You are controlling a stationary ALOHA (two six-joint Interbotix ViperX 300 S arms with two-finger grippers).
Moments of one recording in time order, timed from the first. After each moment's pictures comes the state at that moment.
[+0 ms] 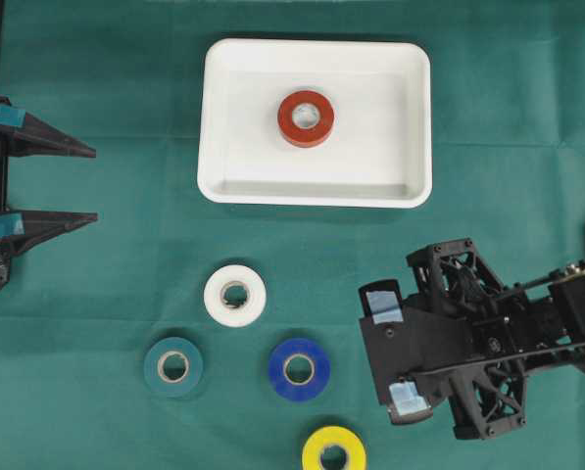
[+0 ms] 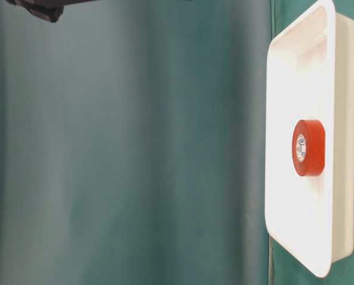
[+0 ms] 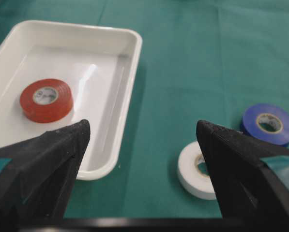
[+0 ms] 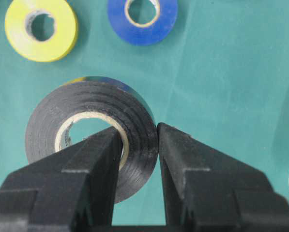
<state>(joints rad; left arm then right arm) 0.09 -1.09 1.20 -0.01 0.11 -0.02 0.35 -0.14 0.24 -0.05 1.06 0.31</state>
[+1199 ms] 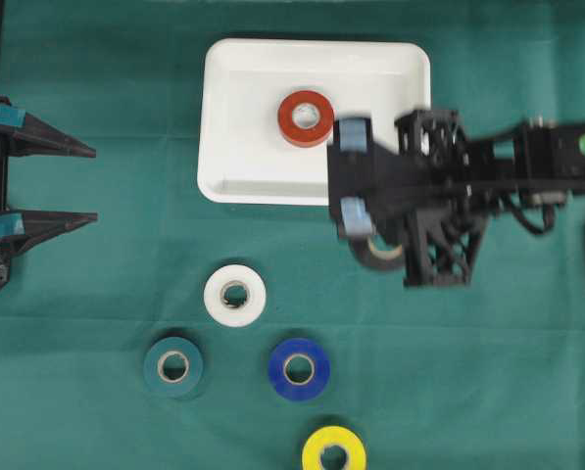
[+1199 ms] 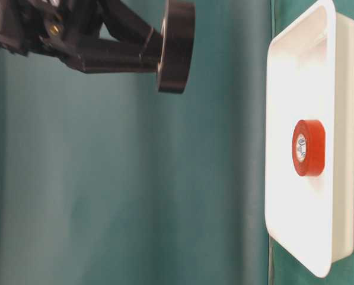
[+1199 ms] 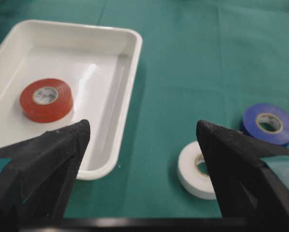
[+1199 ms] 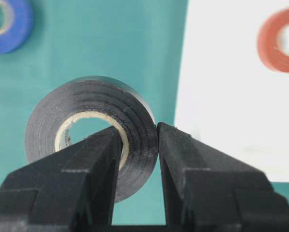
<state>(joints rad) 0.09 -1.09 1.20 -0.01 0.12 -0.02 0.01 -0.14 0.24 -0.11 1.06 0.20</state>
